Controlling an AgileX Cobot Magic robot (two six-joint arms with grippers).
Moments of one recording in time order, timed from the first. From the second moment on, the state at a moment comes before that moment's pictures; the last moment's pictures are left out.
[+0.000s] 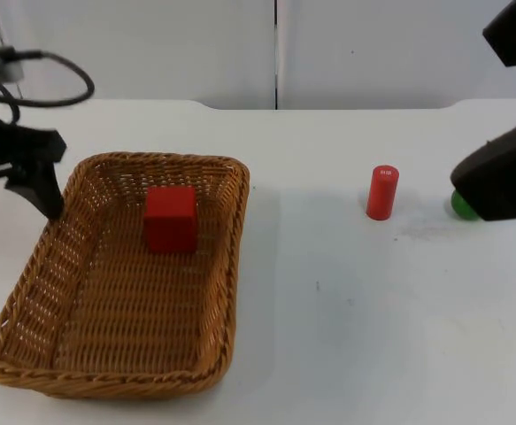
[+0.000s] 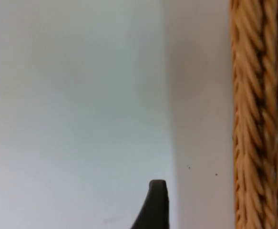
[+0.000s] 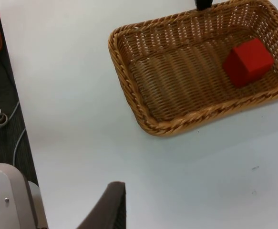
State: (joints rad) right arm 0.81 1.09 -0.98 0.29 0.78 -0.56; left arm 0.02 1.85 -1.14 -0.28 0.74 0.28
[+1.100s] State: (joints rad) right arm 0.81 1.09 -0.98 0.32 0.71 -0.51; left arm 0.02 1.45 -1.06 -0.28 0.90 0.26
